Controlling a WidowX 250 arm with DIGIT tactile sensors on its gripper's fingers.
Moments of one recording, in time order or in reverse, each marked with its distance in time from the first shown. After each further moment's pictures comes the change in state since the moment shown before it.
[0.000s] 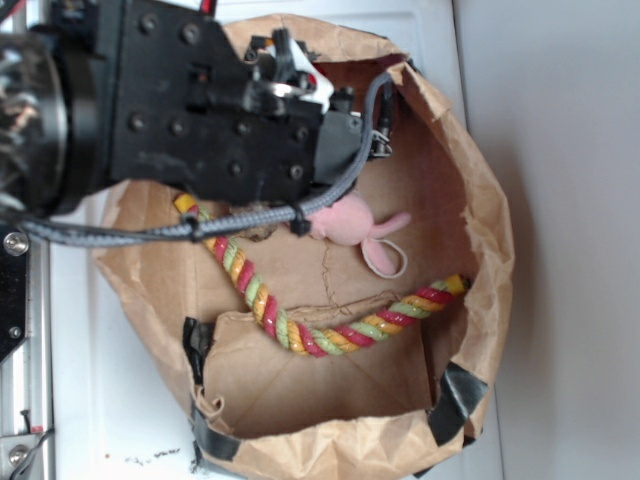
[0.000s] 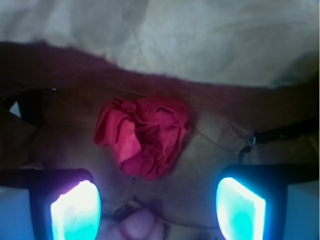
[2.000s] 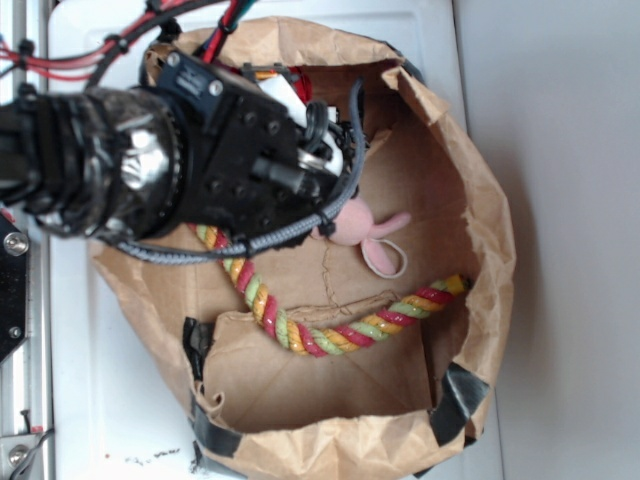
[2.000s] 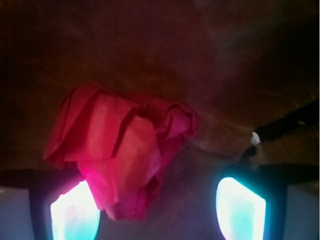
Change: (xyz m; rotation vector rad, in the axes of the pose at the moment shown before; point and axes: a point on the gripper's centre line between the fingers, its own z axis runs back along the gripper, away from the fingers) arm -0.017 0.016 -0.029 0.108 -0.147 0.079
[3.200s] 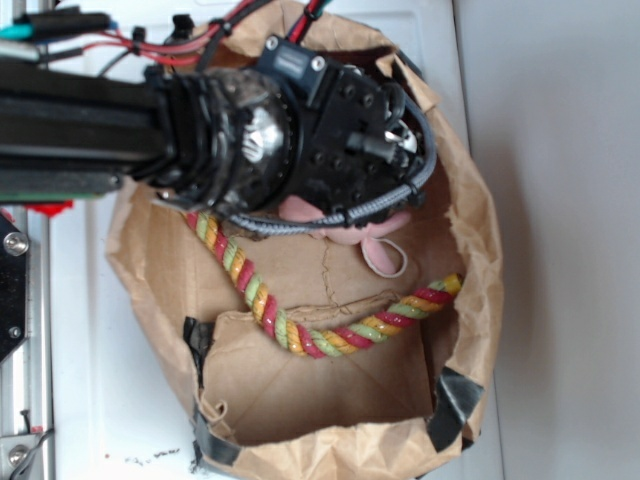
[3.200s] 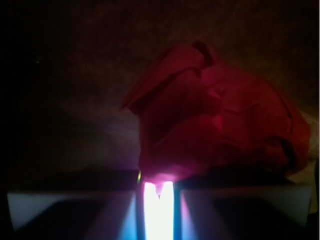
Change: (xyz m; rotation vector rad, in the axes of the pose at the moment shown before) arm 0.016 -0.031 -0.022 0.007 0.036 -0.051
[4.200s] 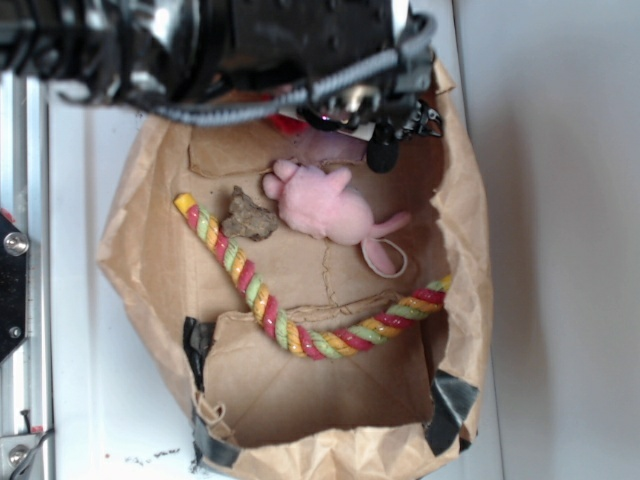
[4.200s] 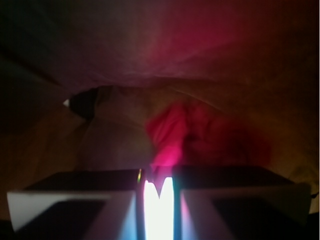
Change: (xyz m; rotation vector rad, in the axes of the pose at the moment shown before) arm 0.019 -0.017 0.042 -0.216 0.252 -0.270
